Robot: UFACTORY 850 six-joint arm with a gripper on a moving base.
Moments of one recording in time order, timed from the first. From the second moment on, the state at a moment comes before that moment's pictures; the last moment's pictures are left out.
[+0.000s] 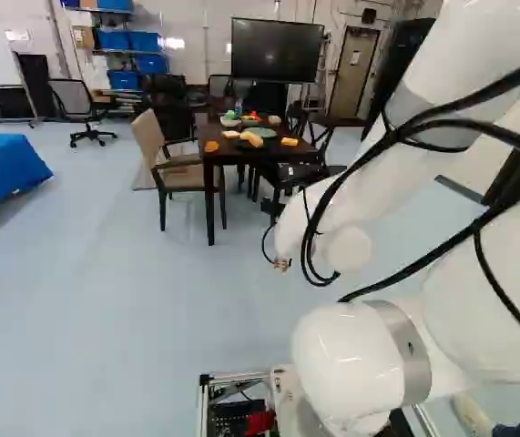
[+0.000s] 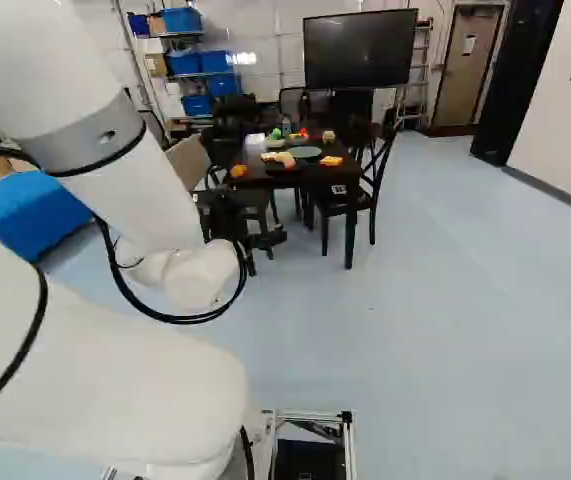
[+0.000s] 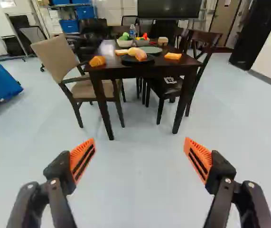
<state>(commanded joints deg) 0.0 16.0 -5.0 0.0 50.0 0.0</state>
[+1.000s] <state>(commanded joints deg) 0.0 16.0 -5.0 0.0 50.0 0.0</state>
